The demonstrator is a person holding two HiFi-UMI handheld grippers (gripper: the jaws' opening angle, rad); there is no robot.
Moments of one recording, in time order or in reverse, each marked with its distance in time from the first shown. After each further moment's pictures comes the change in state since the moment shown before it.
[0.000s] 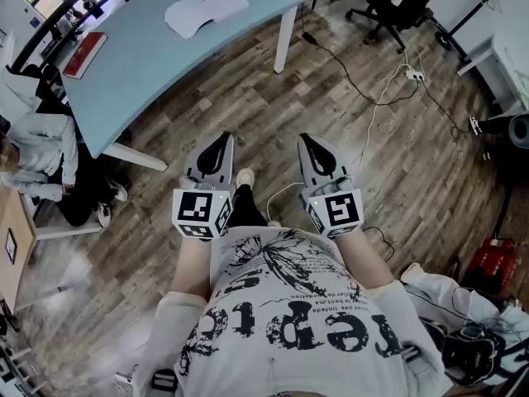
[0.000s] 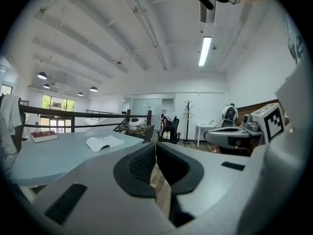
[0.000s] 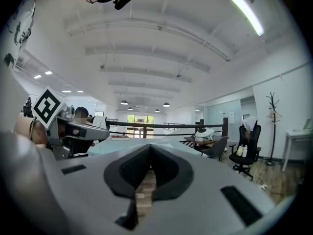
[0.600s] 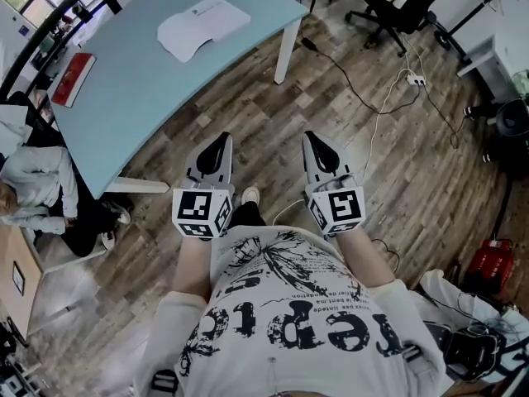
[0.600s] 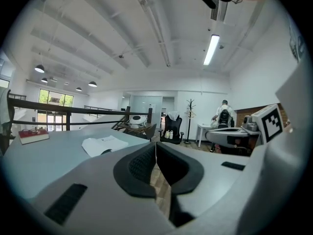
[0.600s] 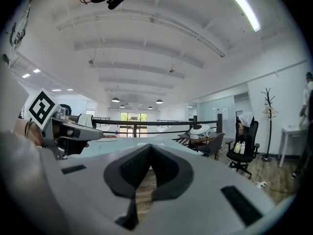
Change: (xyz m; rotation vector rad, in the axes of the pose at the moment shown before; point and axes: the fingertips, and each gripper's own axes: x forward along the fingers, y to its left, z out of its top) left arm 0.127 0.111 0.011 -0.032 0.033 -0.031; right arm 0.154 -0.058 -0.006 0.043 0.040 -0.085
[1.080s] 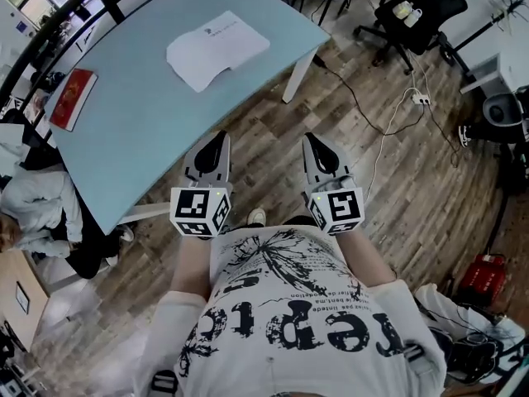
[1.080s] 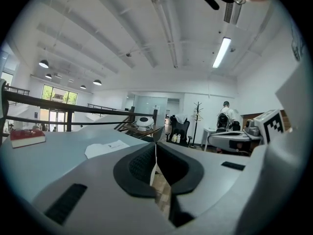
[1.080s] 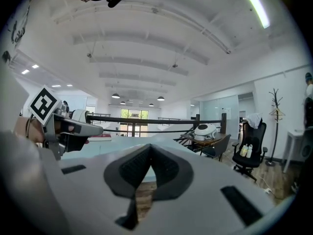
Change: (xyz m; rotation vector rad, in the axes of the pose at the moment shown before) left arm 0.099 0.139 0.035 -0.050 -0.015 0.023; right arm 0.170 -0.005 0.018 -0.031 0.035 0.007
